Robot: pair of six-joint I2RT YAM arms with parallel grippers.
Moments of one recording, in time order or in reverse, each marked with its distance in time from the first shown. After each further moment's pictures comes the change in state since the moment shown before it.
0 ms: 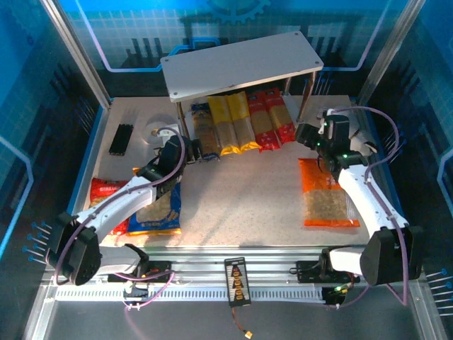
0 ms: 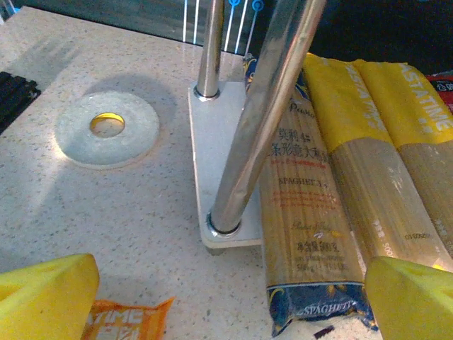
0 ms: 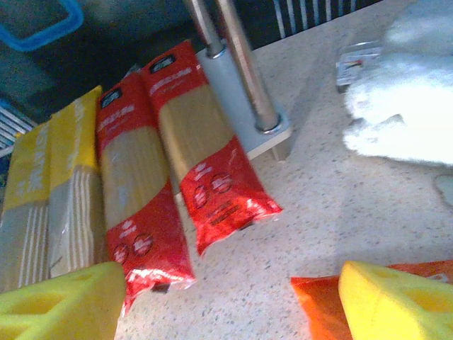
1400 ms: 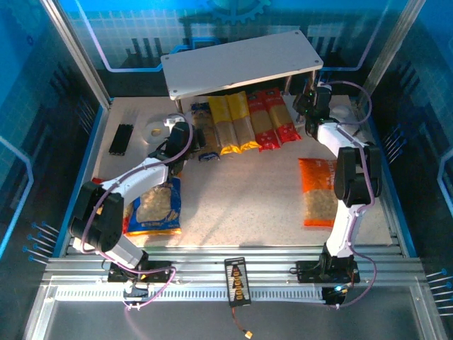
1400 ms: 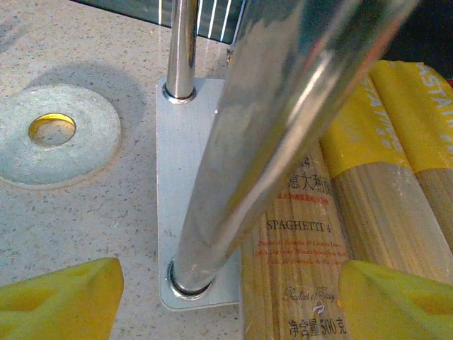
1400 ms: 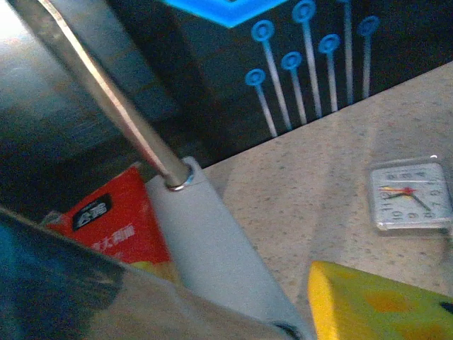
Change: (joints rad) left arm 0.098 0.262 0.129 0.113 0.127 -0.001; right arm -0.044 0.735 0.473 0.380 0.077 0.012
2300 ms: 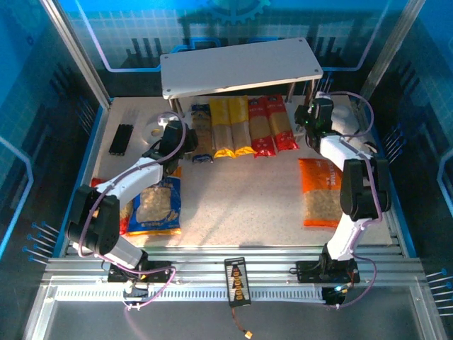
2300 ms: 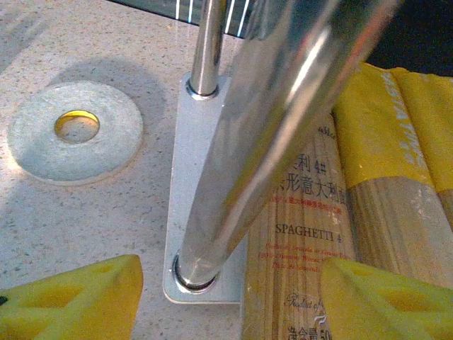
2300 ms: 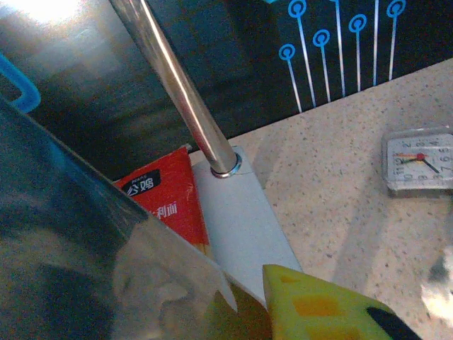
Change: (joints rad) left arm 0.053 -0.040 -0.010 -0.045 0.035 0.026; right arm 0.019 -0.201 -0.279 0.094 -0.073 -0.032
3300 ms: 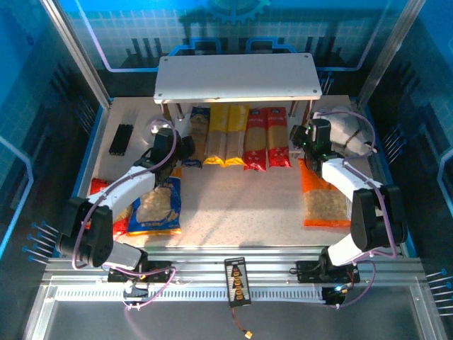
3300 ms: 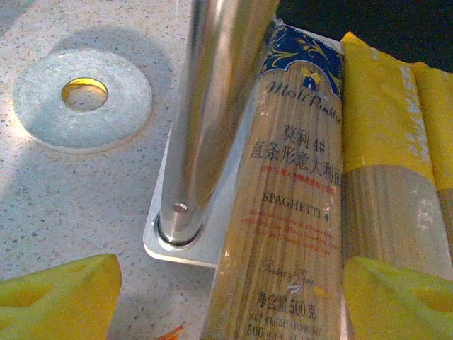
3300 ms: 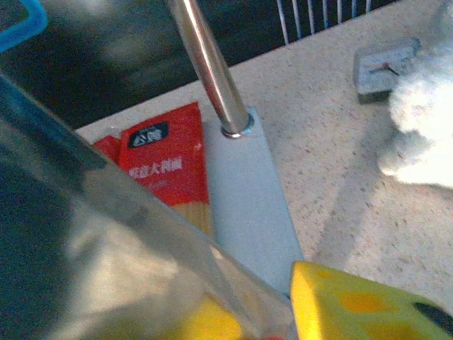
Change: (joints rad) left arm 0.038 -0.109 -0.131 0.015 0.096 0.006; right arm 0.078 -0.276 -0.289 -0.068 0.077 0.029
